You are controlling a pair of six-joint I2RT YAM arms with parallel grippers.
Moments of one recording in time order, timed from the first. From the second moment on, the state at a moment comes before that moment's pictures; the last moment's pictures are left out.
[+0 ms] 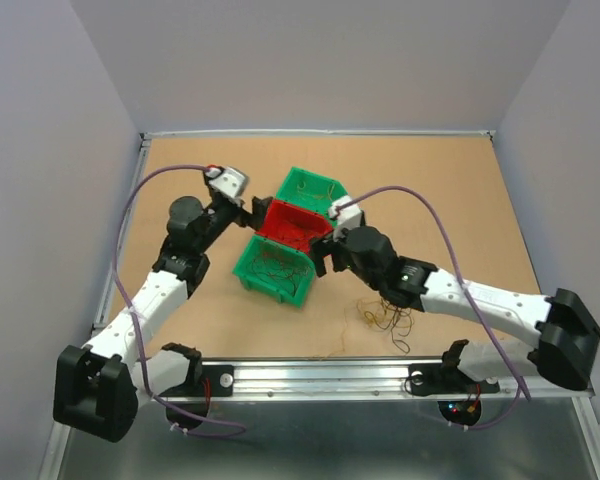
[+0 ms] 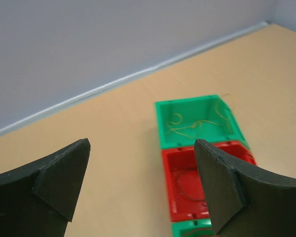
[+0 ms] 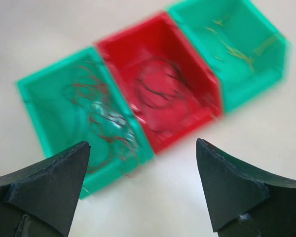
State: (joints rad) left arm -0.23 1.05 0.67 0.41 0.27 0.08; right arm 0.98 1.36 0.93 0.04 0.30 0.13
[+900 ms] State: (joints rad) left arm -0.97 1.55 0.89 -0.05 0.47 0.45; right arm 0.93 0.57 0.47 0.13 1.12 0.36
